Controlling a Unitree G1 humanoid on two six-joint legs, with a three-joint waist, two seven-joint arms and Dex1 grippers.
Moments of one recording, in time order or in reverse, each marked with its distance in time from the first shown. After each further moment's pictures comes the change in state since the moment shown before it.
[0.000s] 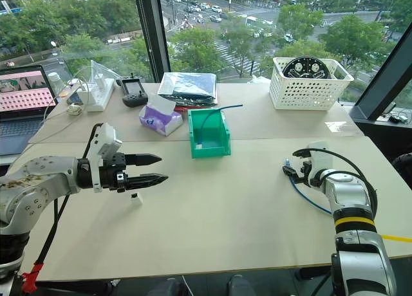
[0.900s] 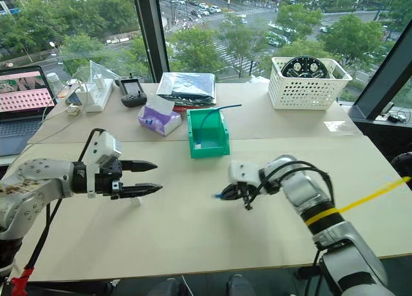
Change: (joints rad) left arm 0.048 0.076 -0.068 -0.007 0.141 -0.117 -0.135; right arm -0.071 0.034 0.545 -0.371 -0.166 -0.382 0.842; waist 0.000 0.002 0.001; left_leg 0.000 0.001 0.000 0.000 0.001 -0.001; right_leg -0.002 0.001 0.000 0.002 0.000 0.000
